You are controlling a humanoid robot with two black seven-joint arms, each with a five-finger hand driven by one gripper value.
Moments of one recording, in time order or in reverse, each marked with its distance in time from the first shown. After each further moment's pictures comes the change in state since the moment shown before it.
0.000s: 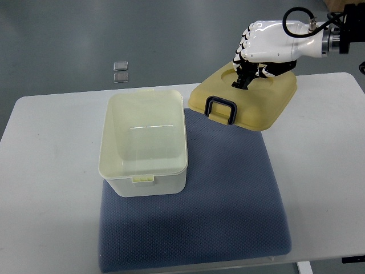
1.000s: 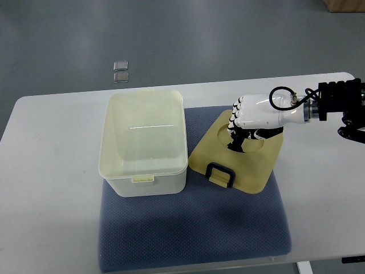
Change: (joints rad) left arm 0.000 0.000 0.000 0.000 0.000 0.000 0.000; right arm -0.339 0.070 0.158 -0.011 -0.147 -0.058 0.000
